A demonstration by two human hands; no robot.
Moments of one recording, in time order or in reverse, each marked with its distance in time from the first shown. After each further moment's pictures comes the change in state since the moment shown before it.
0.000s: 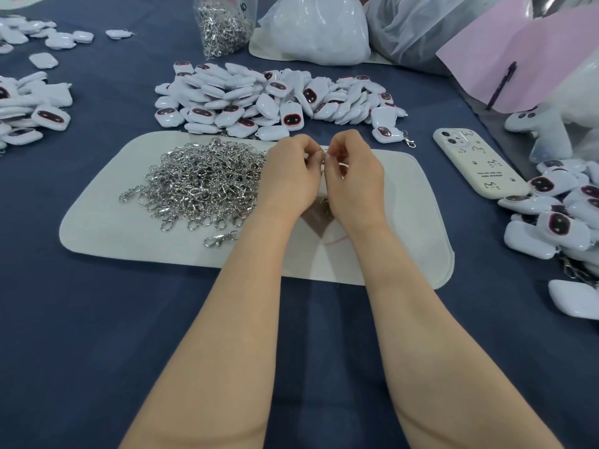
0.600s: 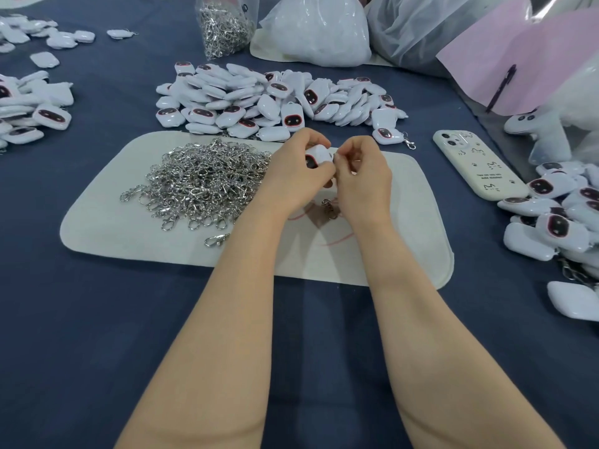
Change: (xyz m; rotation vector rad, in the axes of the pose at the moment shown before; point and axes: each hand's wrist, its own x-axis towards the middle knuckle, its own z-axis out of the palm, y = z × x) left_hand -0.002 0.001 -0.006 -0.297 -0.155 -0.017; right_hand 0.003 0.005 -0.003 0.122 0.047 0.180
